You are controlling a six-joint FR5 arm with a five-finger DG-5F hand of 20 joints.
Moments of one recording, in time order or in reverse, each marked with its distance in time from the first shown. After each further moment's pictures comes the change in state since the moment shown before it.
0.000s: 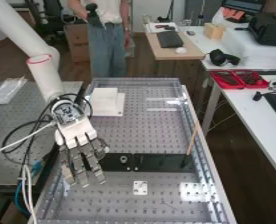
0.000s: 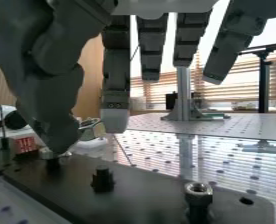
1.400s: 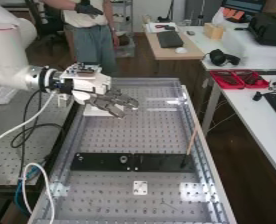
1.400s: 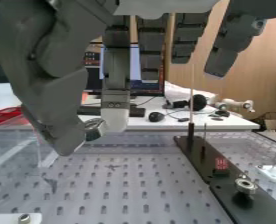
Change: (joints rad) arm -0.103 0.347 -0.064 -0.463 -0.969 0.021
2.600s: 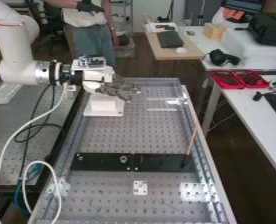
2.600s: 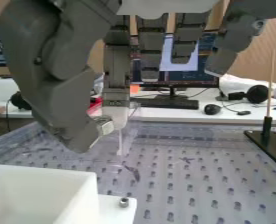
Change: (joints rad) arm 0.054 -0.010 0.029 -0.064 -0.178 0.026
